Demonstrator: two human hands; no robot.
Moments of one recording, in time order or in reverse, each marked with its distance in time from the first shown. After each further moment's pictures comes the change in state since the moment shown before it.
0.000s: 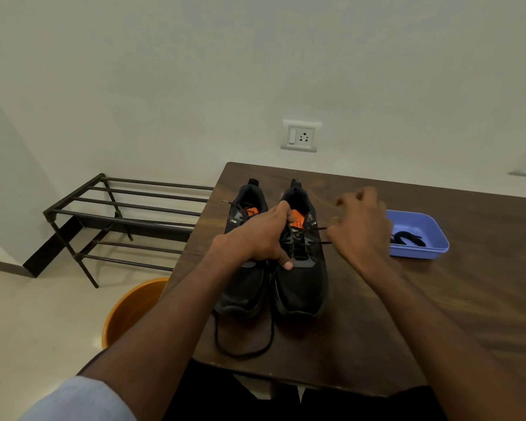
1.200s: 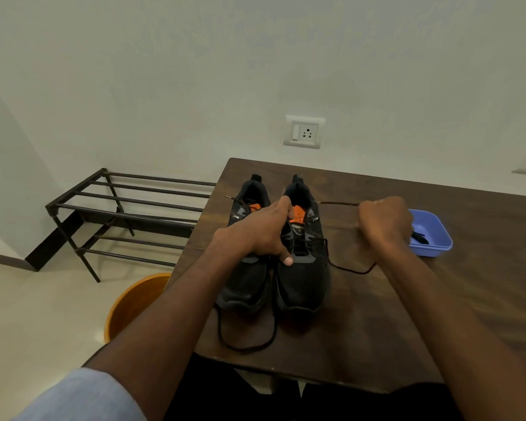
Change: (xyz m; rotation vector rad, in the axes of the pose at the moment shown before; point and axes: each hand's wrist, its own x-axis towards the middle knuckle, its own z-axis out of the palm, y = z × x) left_hand -0.004 -0.001 -0.006 0.008 -0.022 -0.022; right_hand 0.021 0.021 -0.006 0.485 0.044 0.517
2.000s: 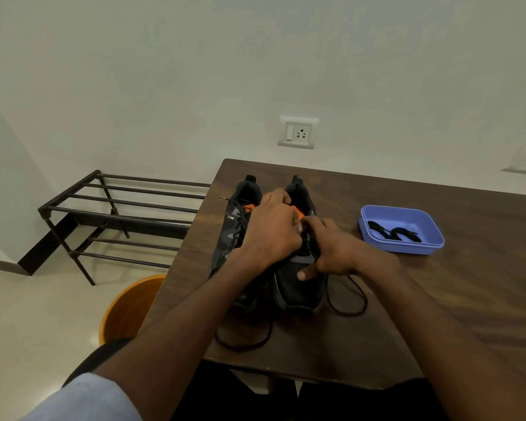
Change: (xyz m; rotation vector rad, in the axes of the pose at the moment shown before) left_hand 0.004 0.027 0.029 0.039 0.455 -0.007; right_hand -0.026 0.004 0.021 -0.617 -0.834 -0.524
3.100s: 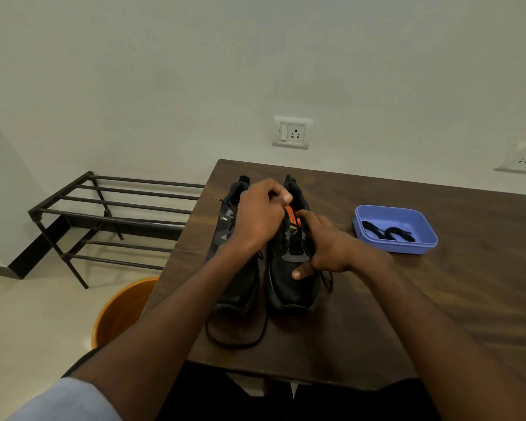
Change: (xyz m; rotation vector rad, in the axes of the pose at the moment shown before) left_hand 0.012 -0.002 -0.017 -0.533 0.204 -0.160; right_hand 0.002 0.004 -0.002 0.067 0.043 -0.028
